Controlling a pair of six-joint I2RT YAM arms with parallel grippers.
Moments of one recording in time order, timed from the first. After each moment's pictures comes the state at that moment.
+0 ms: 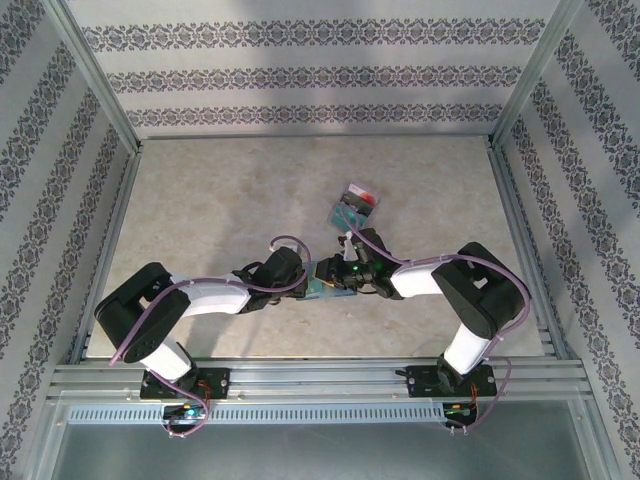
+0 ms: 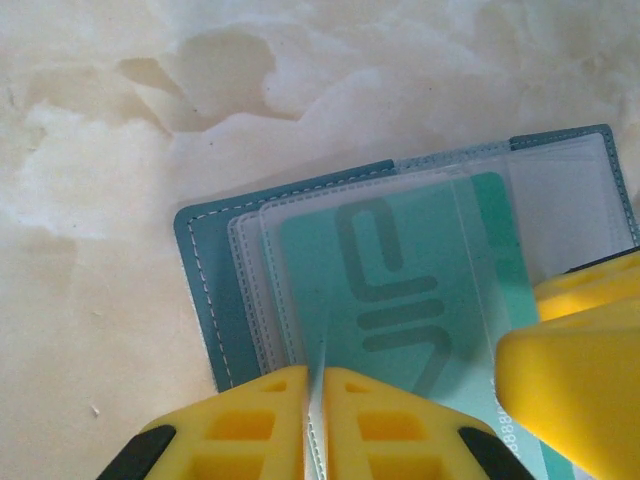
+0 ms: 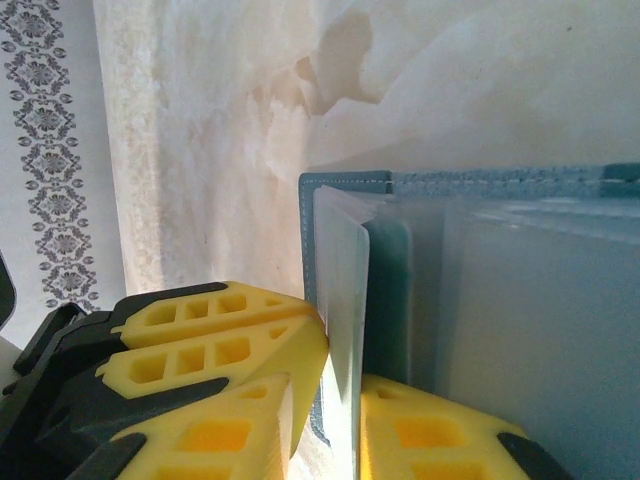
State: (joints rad) left arm -0.78 1.58 0.63 0.09 -0.07 -0.71; right arm 0.63 1.71 0.60 0.42 -0.57 1.02
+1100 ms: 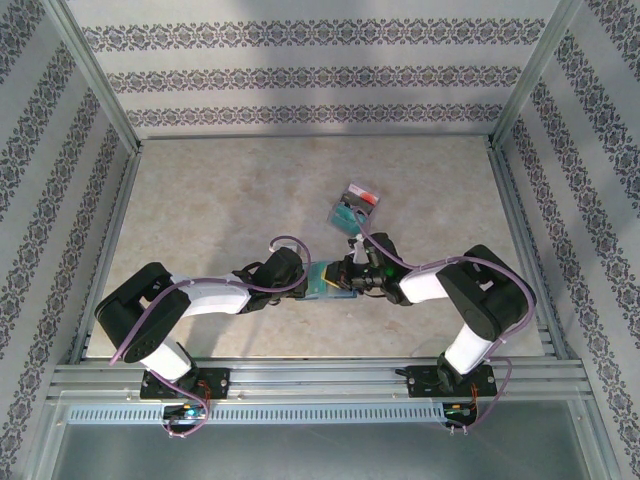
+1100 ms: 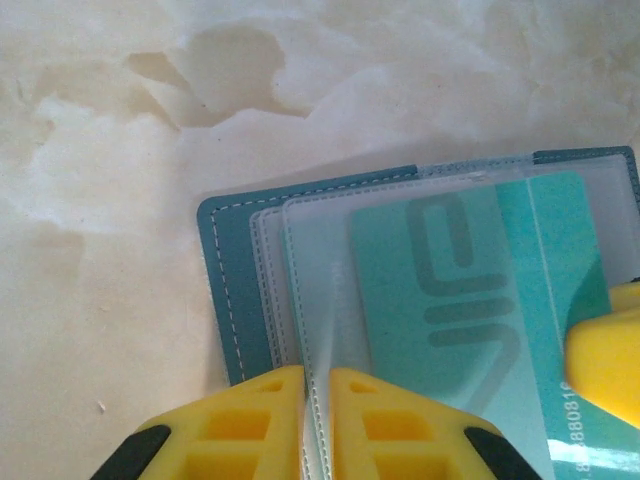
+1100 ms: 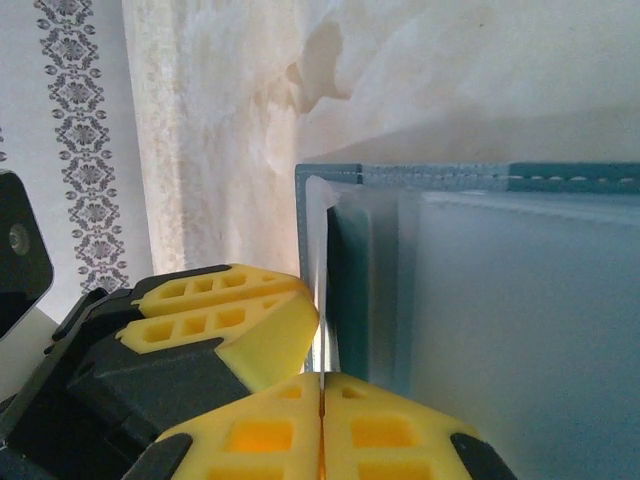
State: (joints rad) left arm -0.78 1.58 0.63 0.08 -0.08 -0.72; right arm 0.57 1.67 0.50 0.54 -0.62 1.07
